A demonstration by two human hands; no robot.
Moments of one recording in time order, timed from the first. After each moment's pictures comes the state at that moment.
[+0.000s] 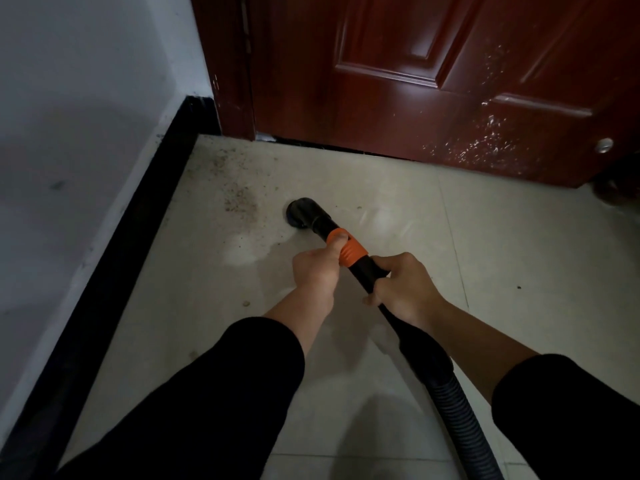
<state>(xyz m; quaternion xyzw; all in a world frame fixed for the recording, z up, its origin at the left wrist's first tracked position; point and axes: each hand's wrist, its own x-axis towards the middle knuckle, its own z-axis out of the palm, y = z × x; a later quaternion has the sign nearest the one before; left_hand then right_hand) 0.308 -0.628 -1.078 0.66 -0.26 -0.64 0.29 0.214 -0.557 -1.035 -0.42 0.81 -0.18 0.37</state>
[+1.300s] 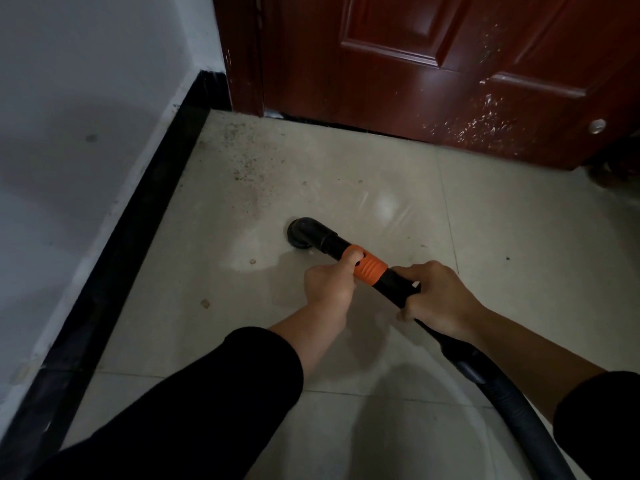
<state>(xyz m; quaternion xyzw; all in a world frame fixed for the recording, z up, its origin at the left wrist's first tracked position) 0.328 -0.531 -1.064 0.66 -0.25 -0.65 0.28 0.204 -0.468 -1.015 -0.51 0.77 -0.09 0.37</state>
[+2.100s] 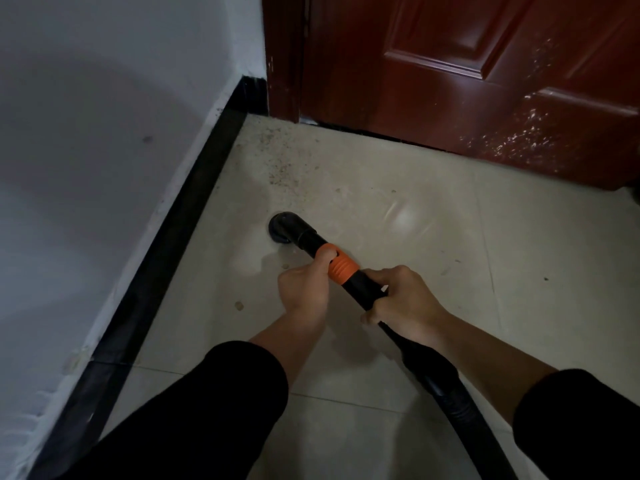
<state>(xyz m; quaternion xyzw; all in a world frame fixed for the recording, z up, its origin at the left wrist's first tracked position) 0.399 -0.560 -1.070 0.69 -0.22 -0.58 0.37 0.280 -0.513 -1.033 -0.53 0.74 -0.11 0.40</state>
